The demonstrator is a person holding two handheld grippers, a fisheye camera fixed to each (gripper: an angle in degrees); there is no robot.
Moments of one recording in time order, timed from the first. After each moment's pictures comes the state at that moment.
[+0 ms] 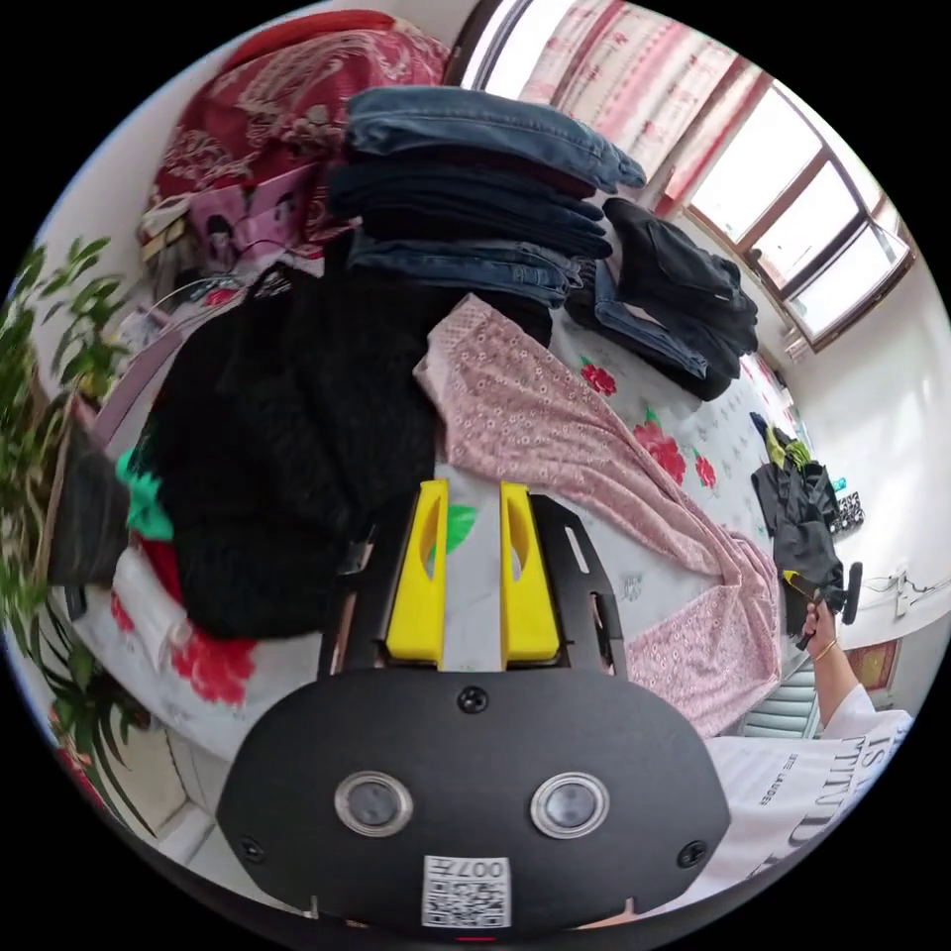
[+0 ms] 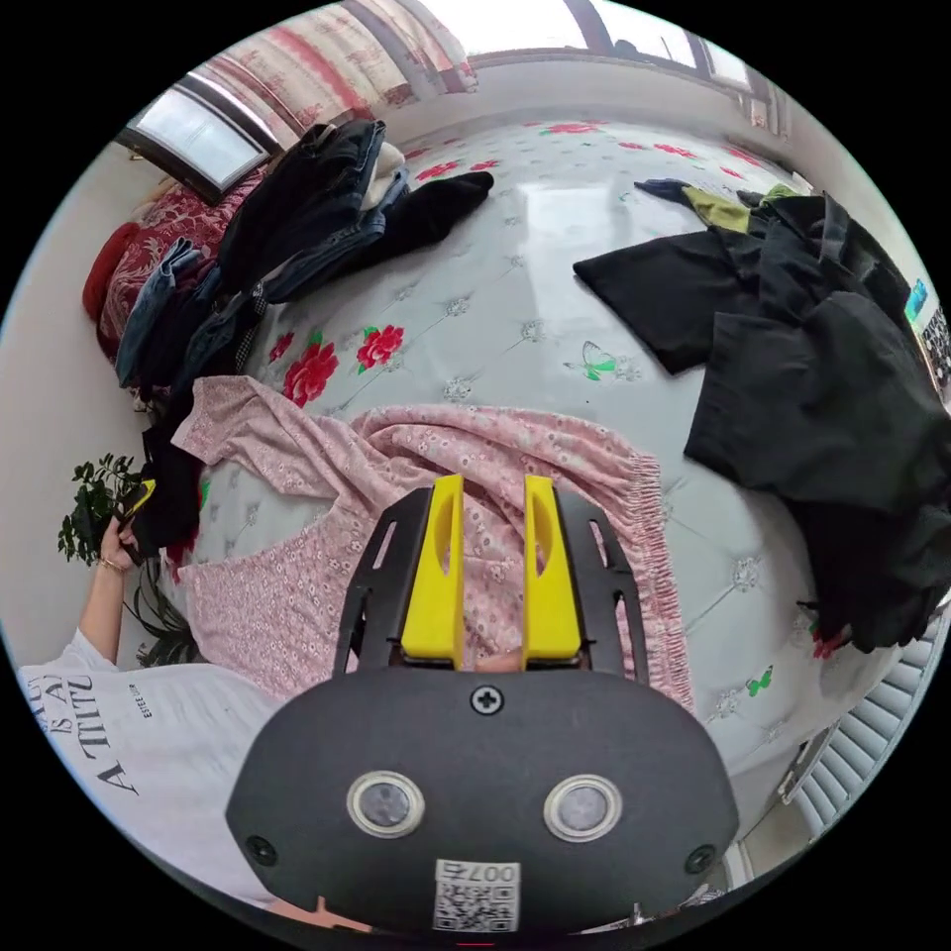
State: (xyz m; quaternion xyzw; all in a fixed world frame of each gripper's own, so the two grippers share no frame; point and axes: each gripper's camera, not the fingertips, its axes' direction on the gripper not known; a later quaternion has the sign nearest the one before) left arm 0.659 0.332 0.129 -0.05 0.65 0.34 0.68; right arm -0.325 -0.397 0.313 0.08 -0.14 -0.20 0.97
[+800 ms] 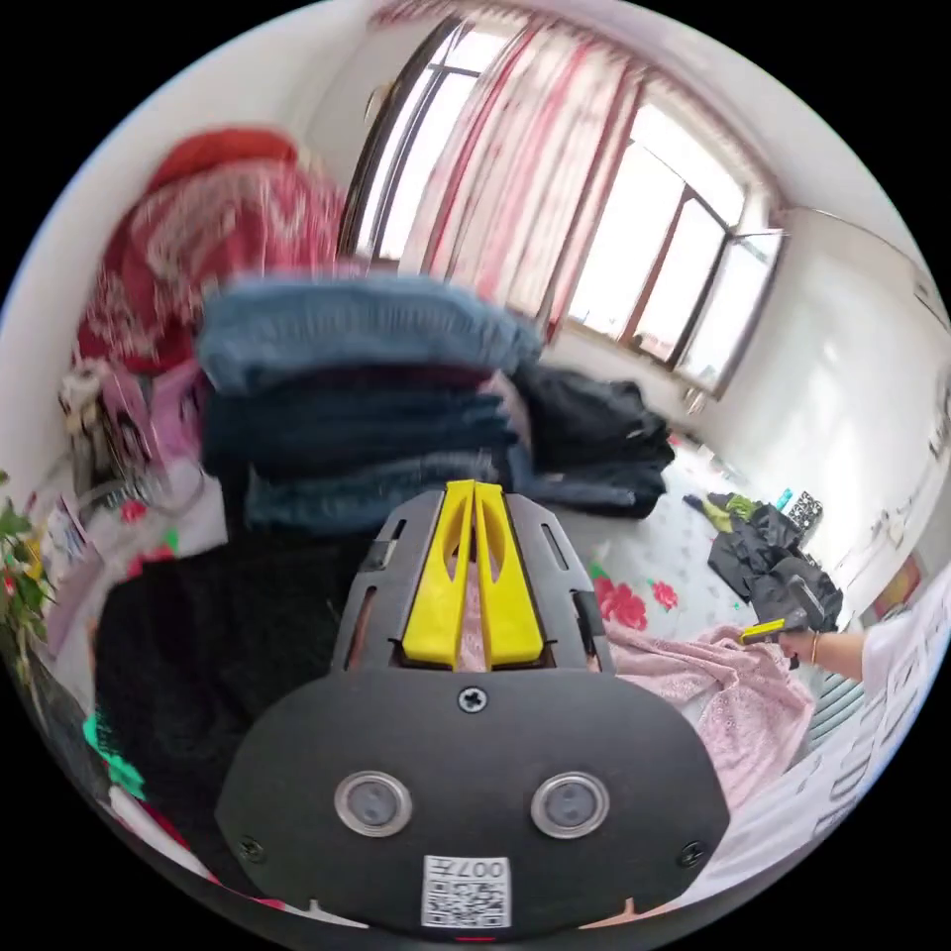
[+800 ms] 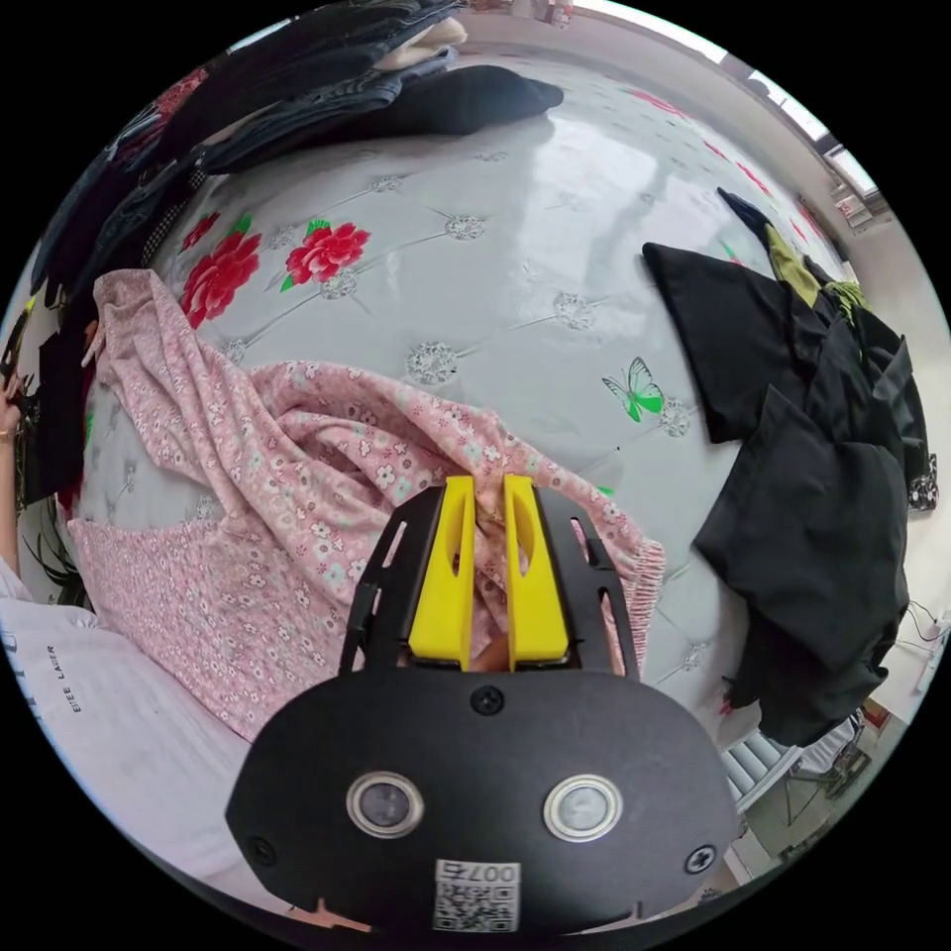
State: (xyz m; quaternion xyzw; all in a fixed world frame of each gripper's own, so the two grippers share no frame) left arm 0.717 0.266 0.073 0.16 0.77 0.24 0.57; right arm -0.413 -0.450 0.449 0.01 0.05 -0.29 0.96
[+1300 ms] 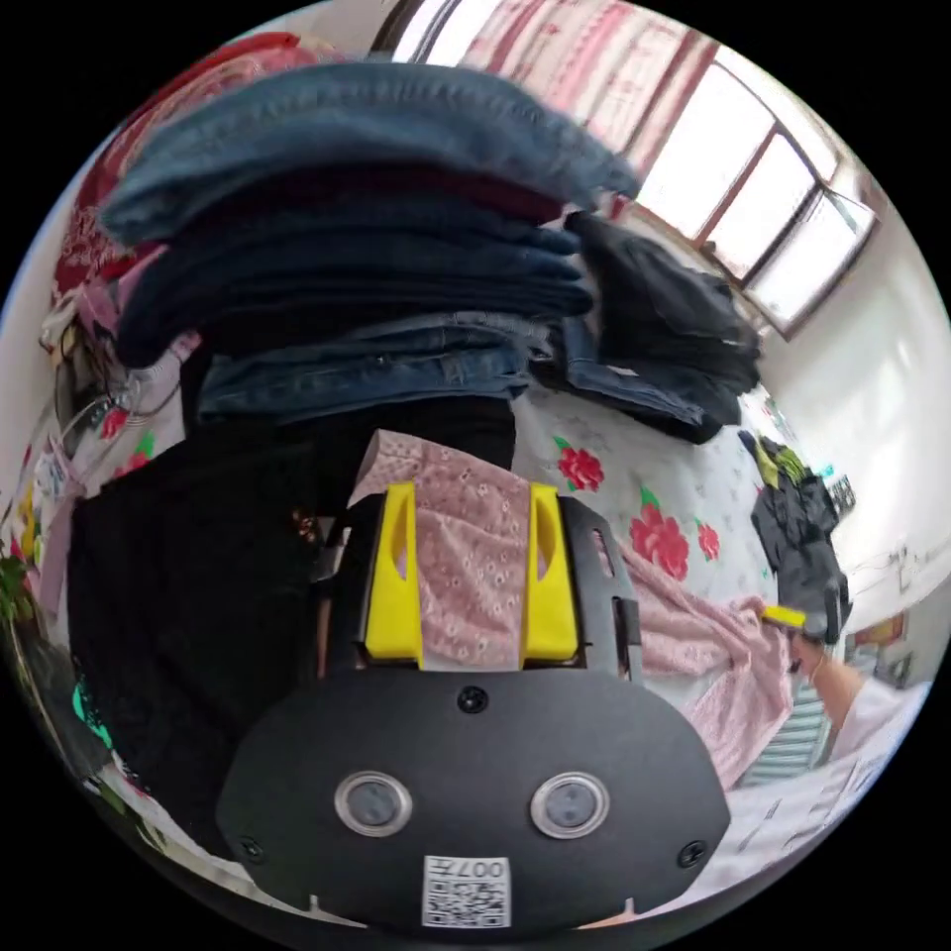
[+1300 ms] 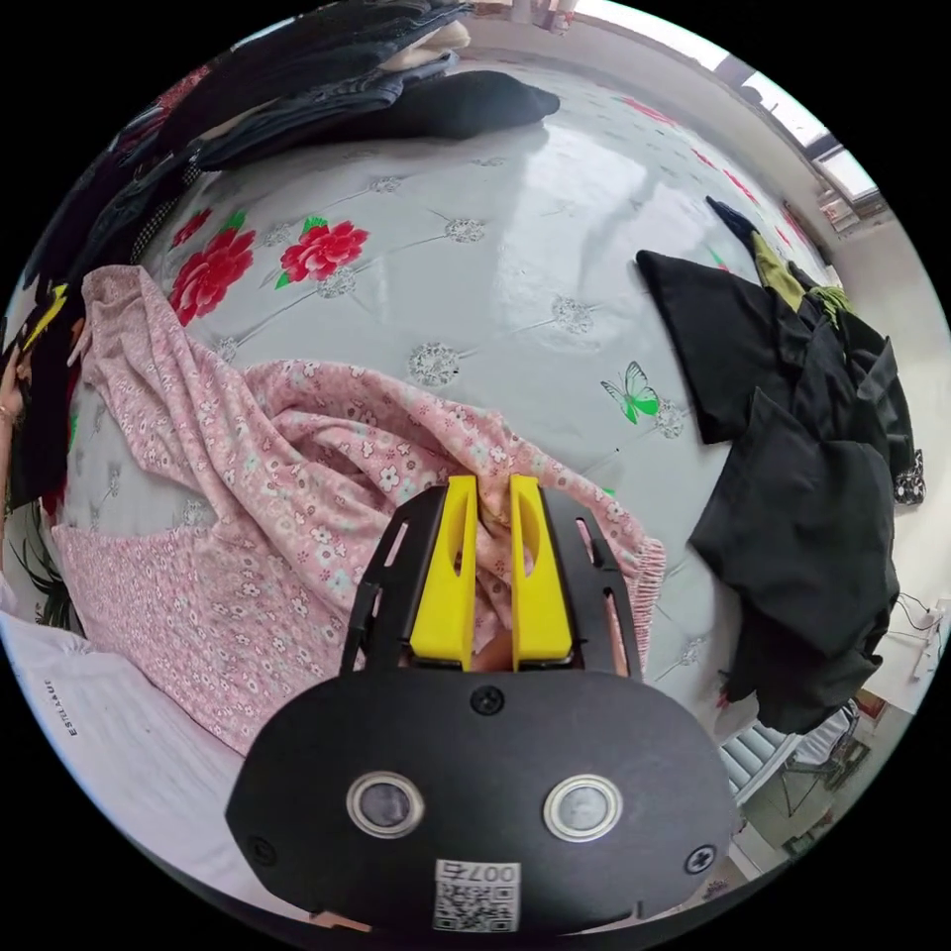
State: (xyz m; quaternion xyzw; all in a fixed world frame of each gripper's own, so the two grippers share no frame) left arm 0.824 0.267 0.080 0.00 0.69 0.36 0.63; right arm -0.400 -0.449 0.470 0.03 0.07 -0.29 0.96
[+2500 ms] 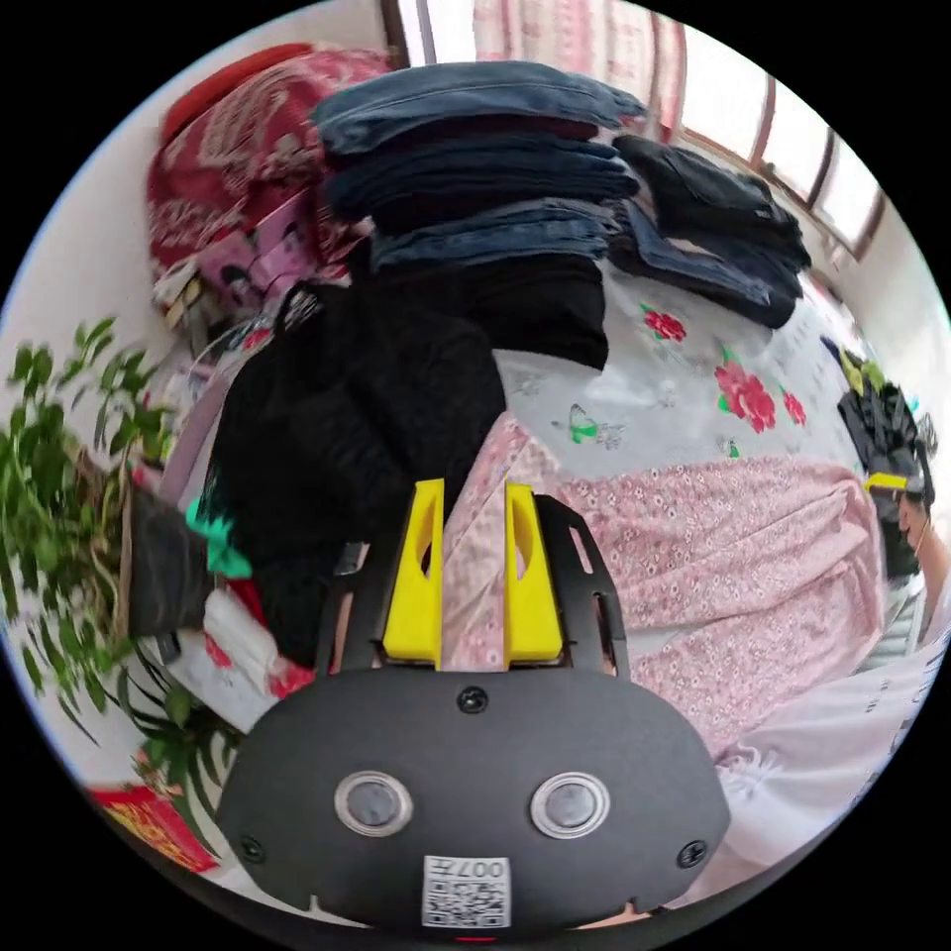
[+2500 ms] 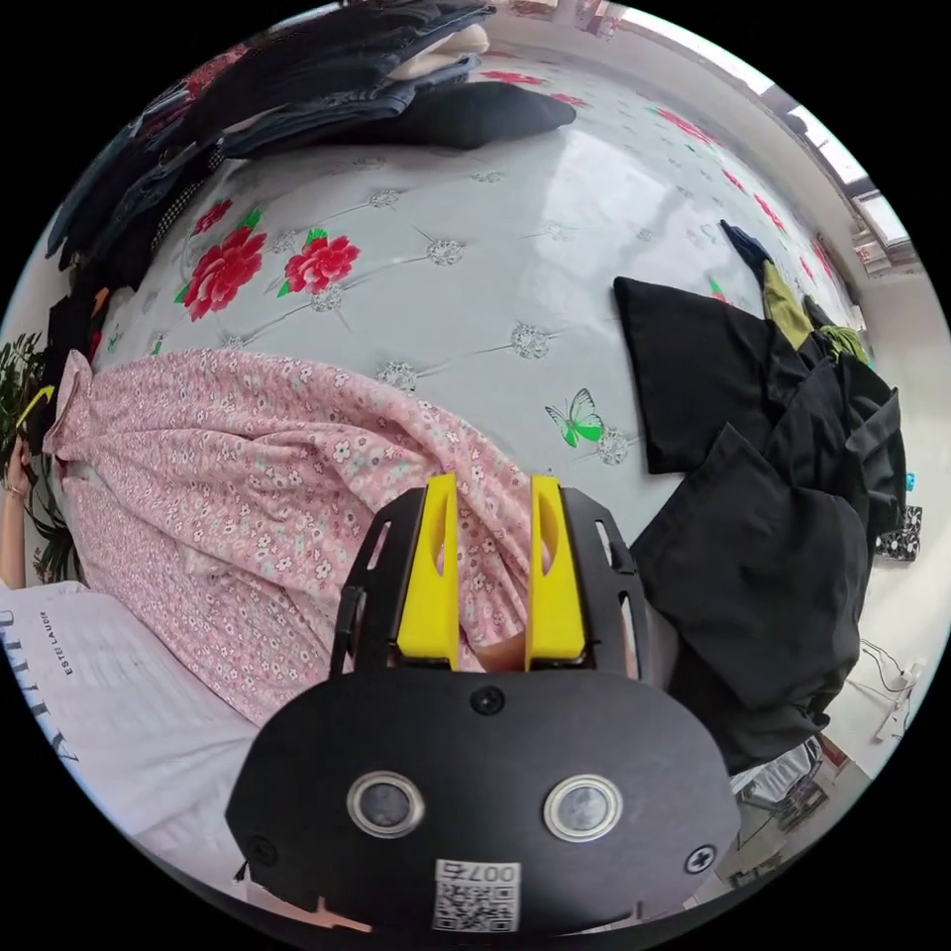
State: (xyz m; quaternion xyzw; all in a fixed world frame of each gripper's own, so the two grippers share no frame) left arm 0.845 0.388 0.158 0.10 0.55 0.42 0.72; right arm -0.461 -0.540 0.480 -0.02 0.16 -0.36 0.92
